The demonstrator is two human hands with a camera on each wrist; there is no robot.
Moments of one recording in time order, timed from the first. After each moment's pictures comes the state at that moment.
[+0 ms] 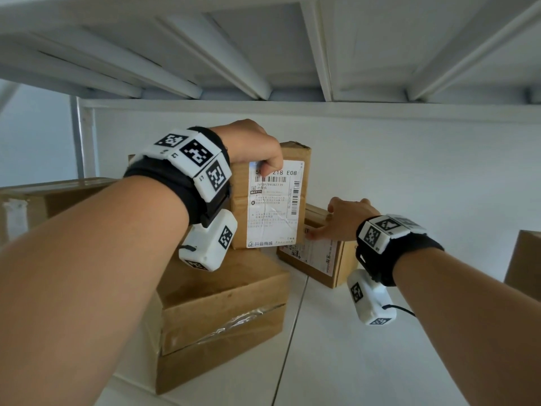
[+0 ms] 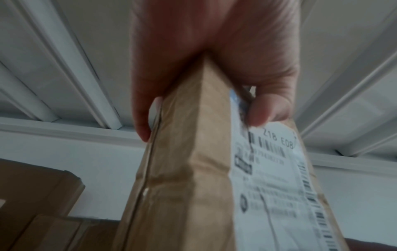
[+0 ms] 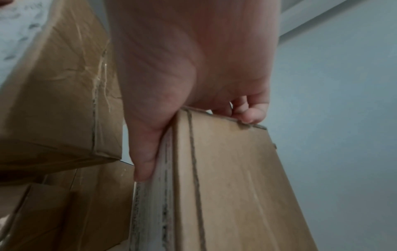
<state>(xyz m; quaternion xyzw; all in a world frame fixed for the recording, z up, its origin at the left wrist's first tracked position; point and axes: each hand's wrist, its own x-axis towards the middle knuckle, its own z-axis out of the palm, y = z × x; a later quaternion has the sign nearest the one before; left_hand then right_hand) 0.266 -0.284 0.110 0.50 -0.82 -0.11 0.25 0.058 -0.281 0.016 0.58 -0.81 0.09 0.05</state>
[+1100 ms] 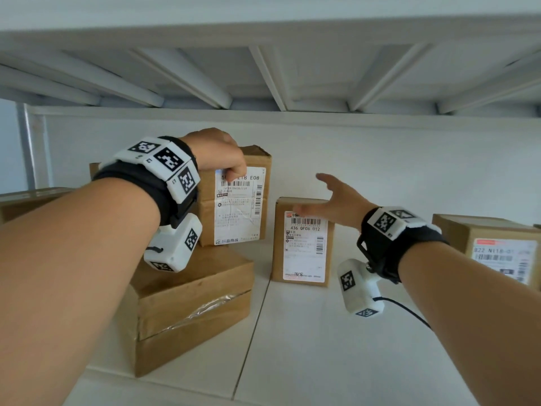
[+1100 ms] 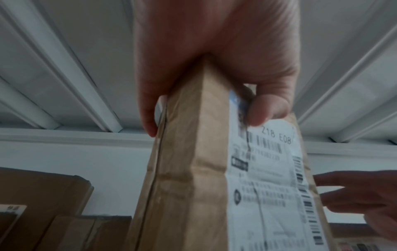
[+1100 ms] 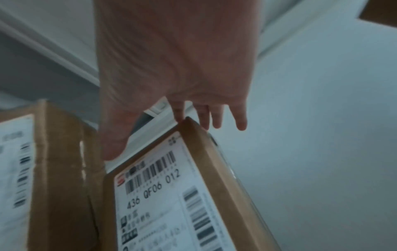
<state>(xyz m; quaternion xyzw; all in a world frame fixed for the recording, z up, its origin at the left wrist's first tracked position) 0.265 -0.264 0.111 0.50 -0.84 -0.06 0.23 0.041 -0.202 0.038 0.58 -0.74 0.34 -0.05</state>
